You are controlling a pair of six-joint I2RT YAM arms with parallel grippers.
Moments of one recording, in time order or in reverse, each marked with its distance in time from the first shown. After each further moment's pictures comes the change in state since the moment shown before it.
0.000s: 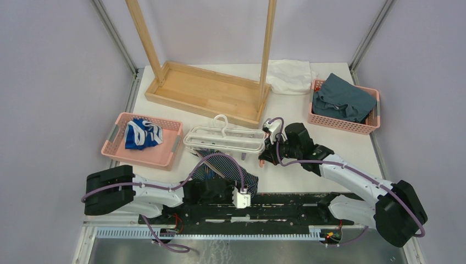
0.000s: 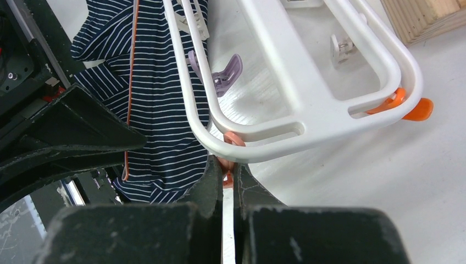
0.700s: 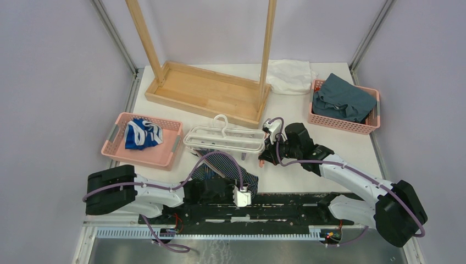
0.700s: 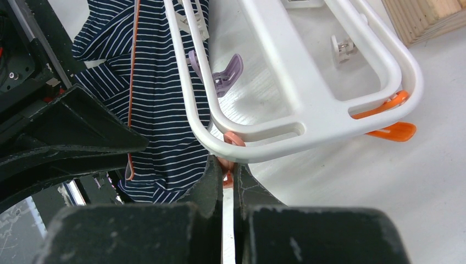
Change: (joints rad) left arm 0.000 0.010 -0.008 0.072 -0.010 -0.032; right arm 0.000 0.000 0.000 0.000 -0.004 0.000
